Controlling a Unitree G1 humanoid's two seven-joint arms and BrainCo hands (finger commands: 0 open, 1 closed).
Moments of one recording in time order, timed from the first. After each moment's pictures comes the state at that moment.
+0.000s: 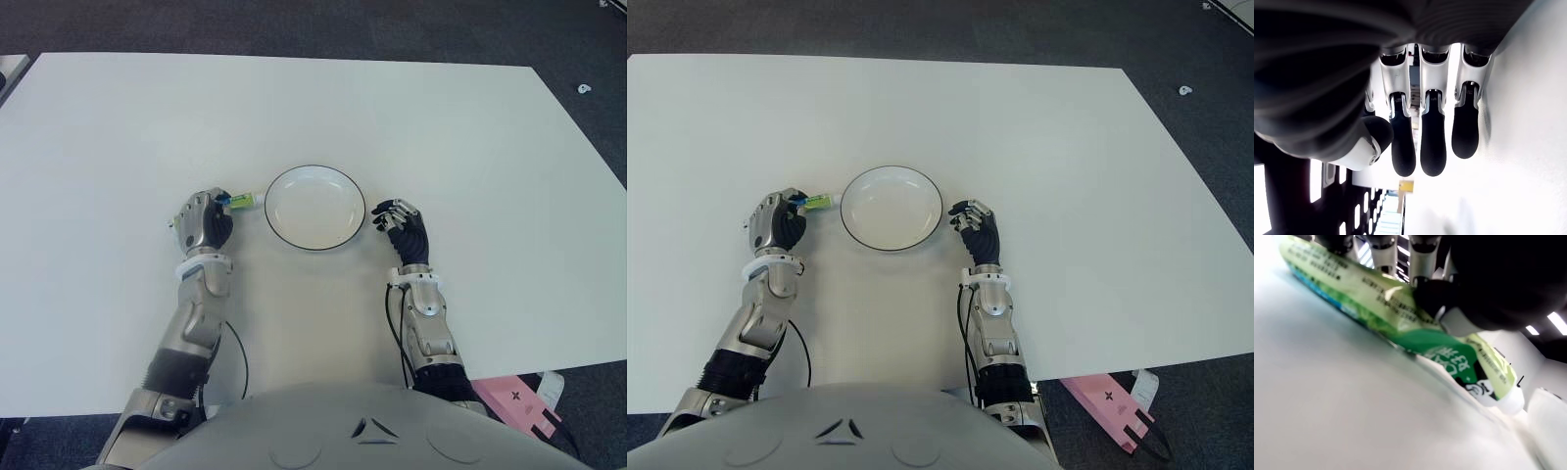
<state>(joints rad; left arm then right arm) 0.08 0.18 -0.17 0.07 0.68 0.30 0.38 0.07 0.01 0.01 0.21 -0.09 -0.26 -0.08</state>
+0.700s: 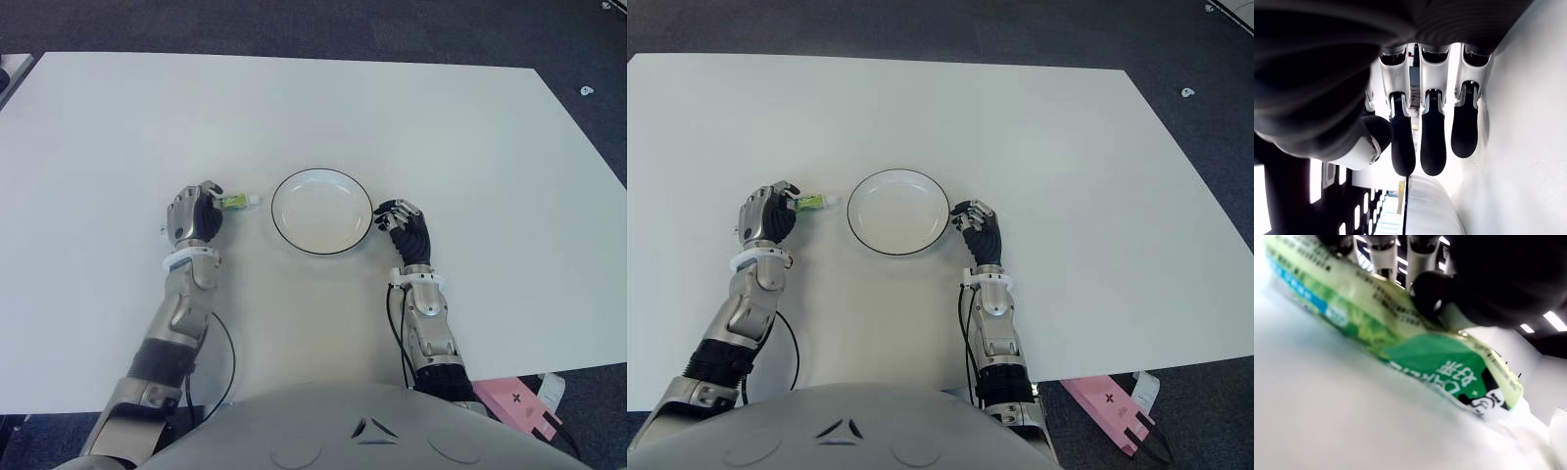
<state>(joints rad) 0.01 0.27 -0.15 0.14 0.67 0.26 0.34 0.07 0.01 0.01 0.21 -0.09 -0.26 -0.08</state>
